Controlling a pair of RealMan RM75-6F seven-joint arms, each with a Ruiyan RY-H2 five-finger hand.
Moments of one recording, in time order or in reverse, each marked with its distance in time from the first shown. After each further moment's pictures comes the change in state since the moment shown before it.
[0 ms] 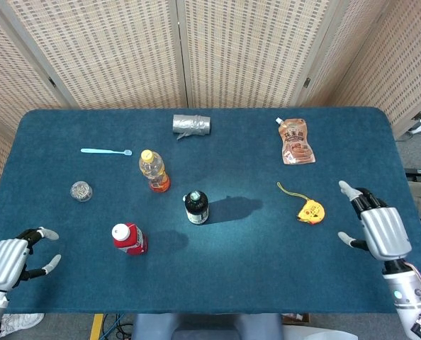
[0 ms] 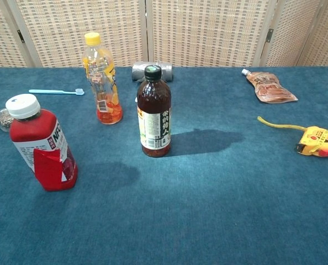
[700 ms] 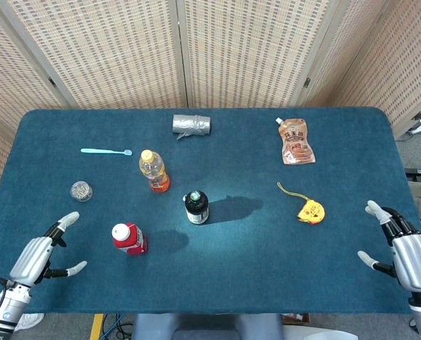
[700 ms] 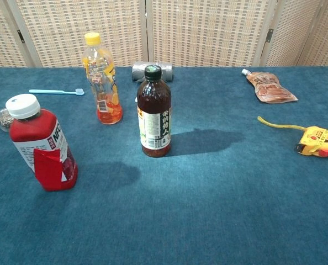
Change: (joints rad) left arm -0.074 -0.012 0.011 -0.075 -0.014 -0.123 -0.151; right arm -0.172 -0.029 -0.013 0.134 -0.157 0.174 0.179
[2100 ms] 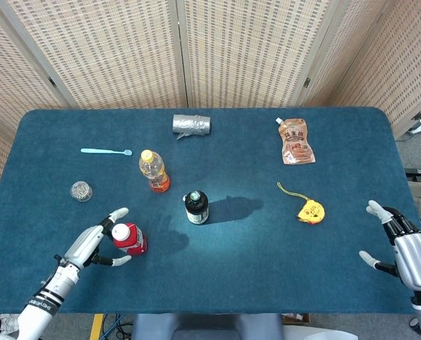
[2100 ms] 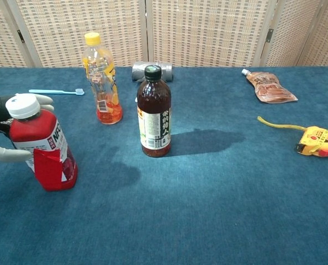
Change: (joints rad) left arm -0.196 -0.138 -0.064 -0.054 -0.179 -0.264 0.011; right arm -0.031 0.009 0.054 0.018 -0.027 -0.055 0.048
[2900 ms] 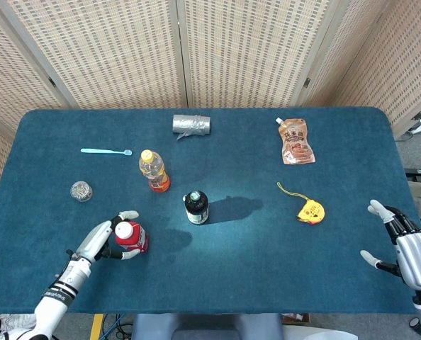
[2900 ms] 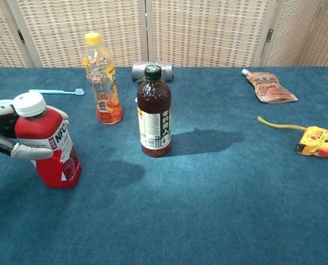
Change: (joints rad) left arm -0.035 -0.096 -0.043 0.028 -0.159 -0.026 0.052; right arm -0.008 0.000 0.014 0.011 -0.005 -0.006 0.020
